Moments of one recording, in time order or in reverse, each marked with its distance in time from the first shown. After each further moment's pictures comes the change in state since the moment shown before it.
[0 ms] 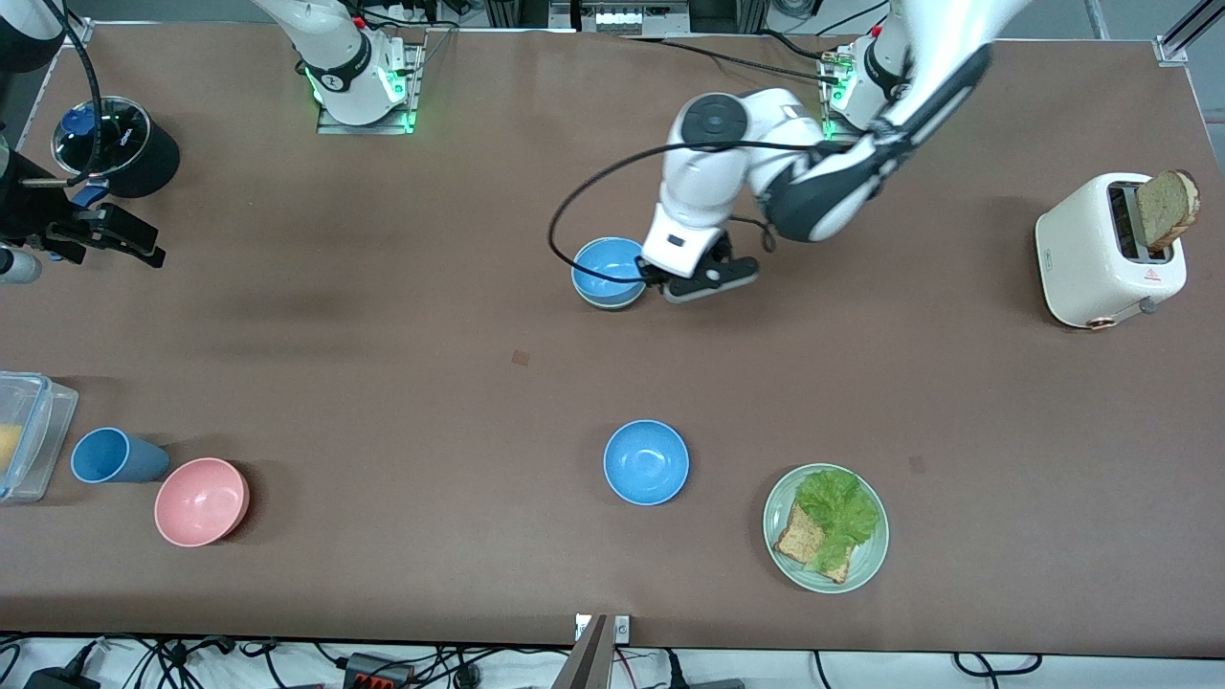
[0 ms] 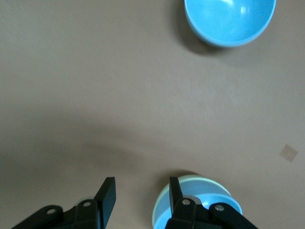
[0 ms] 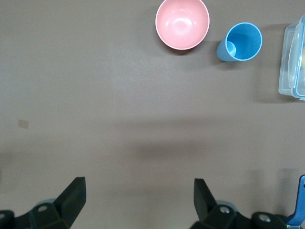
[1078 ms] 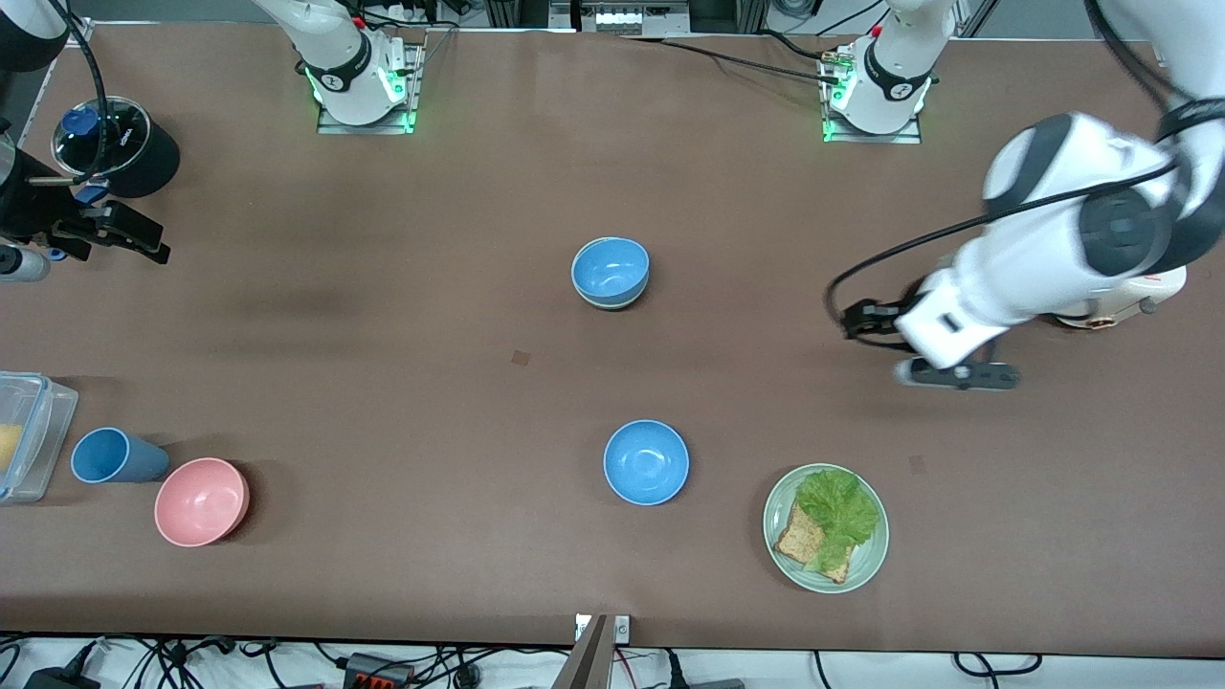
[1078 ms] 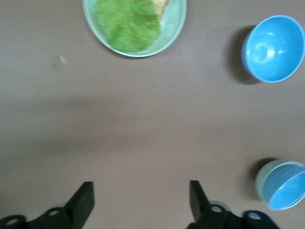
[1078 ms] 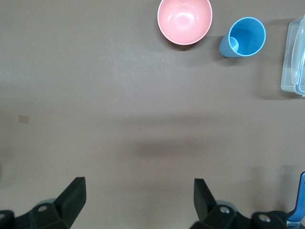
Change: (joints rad) left arm 0.306 -0.186 0.199 0.215 -0.403 -0.337 1.098; right arm -0.026 -0.002 0.032 -0.001 0.000 -0.018 0.000
